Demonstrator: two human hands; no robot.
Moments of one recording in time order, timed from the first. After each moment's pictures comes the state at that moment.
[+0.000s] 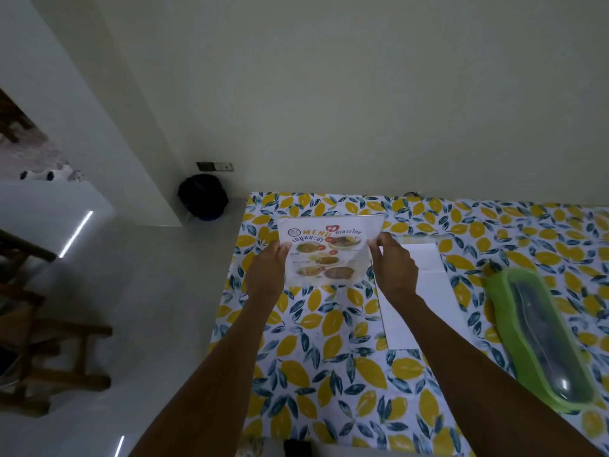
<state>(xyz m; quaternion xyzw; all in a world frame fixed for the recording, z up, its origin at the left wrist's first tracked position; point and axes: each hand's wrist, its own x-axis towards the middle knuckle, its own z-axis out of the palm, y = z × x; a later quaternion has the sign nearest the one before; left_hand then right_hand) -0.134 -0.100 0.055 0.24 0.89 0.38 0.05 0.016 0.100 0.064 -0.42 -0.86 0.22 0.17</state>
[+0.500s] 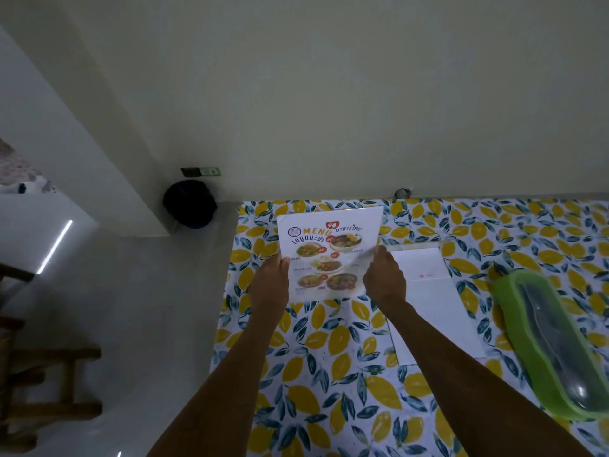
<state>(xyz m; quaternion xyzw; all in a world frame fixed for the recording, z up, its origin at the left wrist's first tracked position) -0.171 -0.080 0.011 0.26 0.91 0.33 0.06 -0.026 0.100 0.032 -0.49 -0.84 0.24 0.07</state>
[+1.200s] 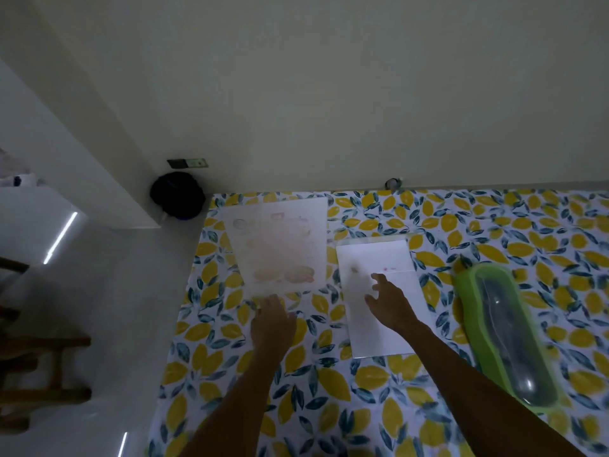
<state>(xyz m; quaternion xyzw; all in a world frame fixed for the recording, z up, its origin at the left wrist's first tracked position) -0.041 -0.036 -0.035 0.18 0.95 0.13 0.23 0.099 0.180 -0.009 -0.41 -0.83 0.37 -0.06</state>
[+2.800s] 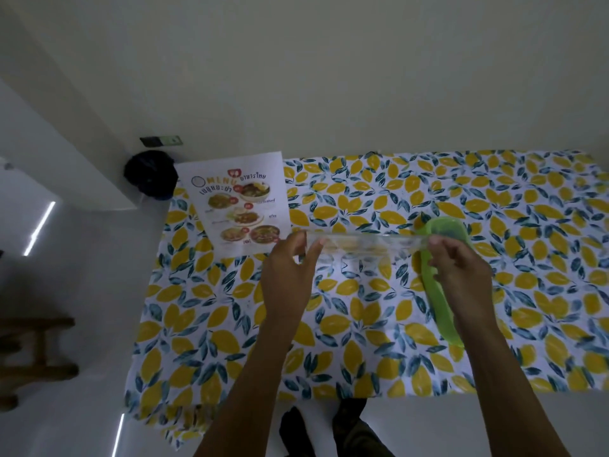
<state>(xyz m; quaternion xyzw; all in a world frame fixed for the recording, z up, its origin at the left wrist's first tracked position) 0.072 0.008 0.084 0.28 0.83 0.49 0.04 0.265 0.177 0.117 -0.48 -0.66 0.49 0.31</state>
